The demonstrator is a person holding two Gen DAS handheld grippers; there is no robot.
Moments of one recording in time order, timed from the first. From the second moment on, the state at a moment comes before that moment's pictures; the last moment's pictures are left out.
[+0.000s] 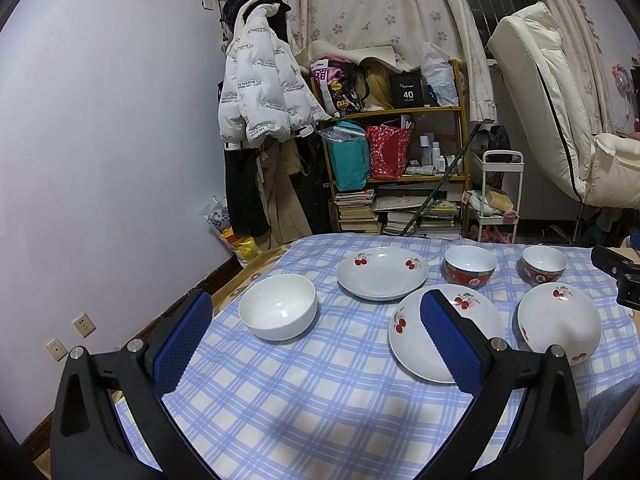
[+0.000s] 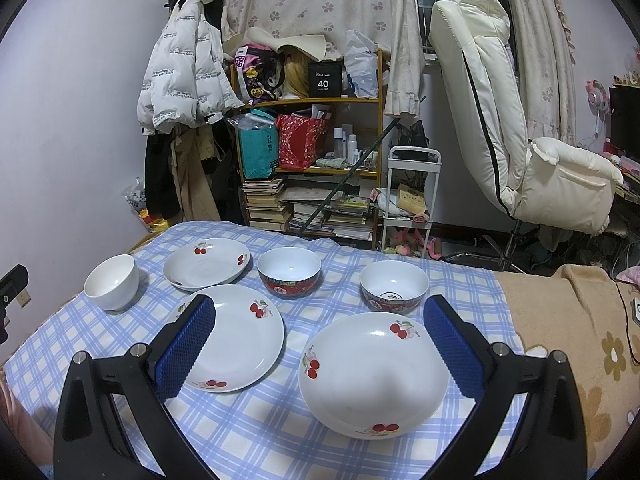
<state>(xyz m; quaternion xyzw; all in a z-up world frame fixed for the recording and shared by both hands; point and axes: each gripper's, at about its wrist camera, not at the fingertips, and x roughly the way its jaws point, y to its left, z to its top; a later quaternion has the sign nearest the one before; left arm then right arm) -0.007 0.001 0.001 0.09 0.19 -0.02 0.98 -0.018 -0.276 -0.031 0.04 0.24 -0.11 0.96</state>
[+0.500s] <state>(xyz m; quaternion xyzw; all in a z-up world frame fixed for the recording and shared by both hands) -0.005 0.002 -0.002 0.10 0.19 -0.02 0.98 -0.019 -0.276 -0.031 0.04 0.24 -0.11 0.96</state>
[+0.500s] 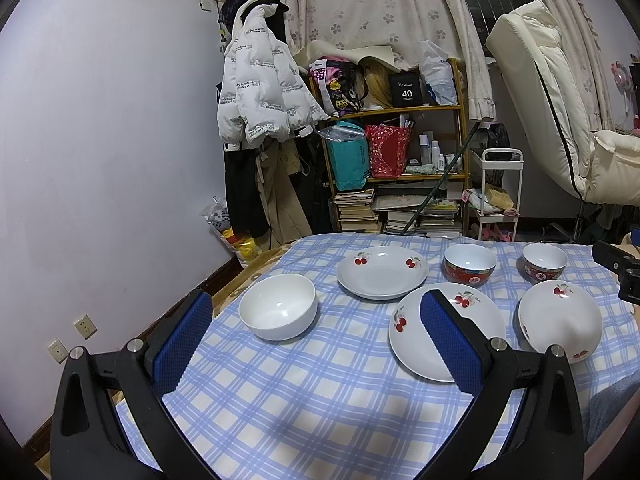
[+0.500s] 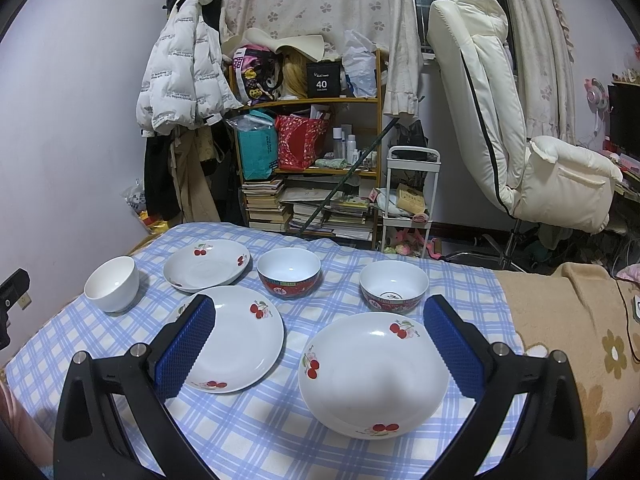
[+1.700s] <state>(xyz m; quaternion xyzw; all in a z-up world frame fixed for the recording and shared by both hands) 0.096 -0.008 0.003 0.09 0.31 -0.01 0.94 0.064 -0.293 -0.016 0.08 0.23 -0.09 0.97</state>
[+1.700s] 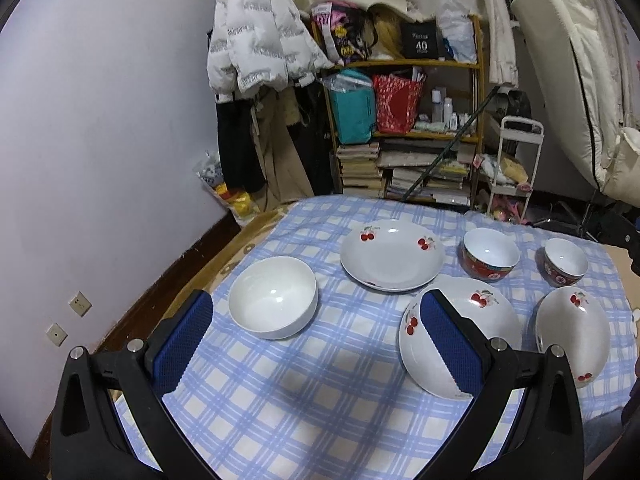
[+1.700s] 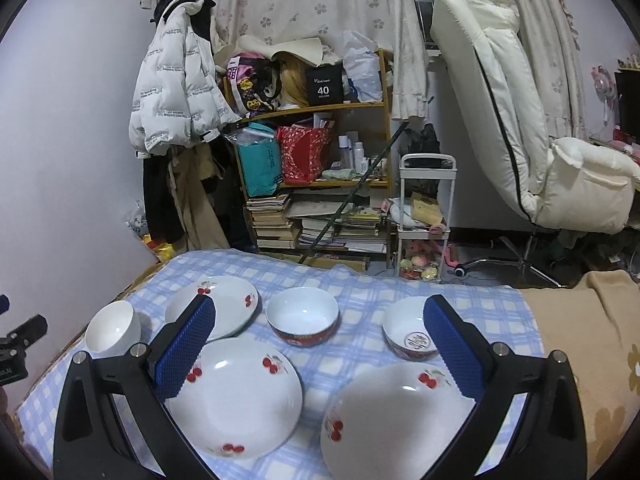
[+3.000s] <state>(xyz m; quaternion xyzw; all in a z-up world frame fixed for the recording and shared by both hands) 0.191 -0.055 -0.165 0.06 0.54 -0.11 0.84 0.189 -0.280 -0.168 0.06 0.46 -0.01 0.89</state>
